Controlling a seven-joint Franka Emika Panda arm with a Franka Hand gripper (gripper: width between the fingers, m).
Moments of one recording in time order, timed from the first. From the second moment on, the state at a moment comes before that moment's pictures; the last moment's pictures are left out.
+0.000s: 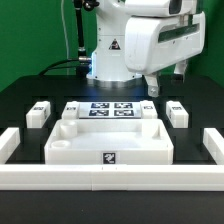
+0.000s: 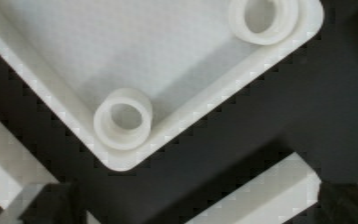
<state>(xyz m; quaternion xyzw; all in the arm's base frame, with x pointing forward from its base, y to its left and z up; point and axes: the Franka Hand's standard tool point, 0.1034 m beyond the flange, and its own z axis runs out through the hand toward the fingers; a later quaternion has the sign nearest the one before) 0.564 0.056 0.113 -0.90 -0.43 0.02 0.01</state>
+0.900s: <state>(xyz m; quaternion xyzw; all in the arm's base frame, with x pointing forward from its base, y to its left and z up) 0.520 0.020 0.107 -0.78 -0.63 0.02 0.01</state>
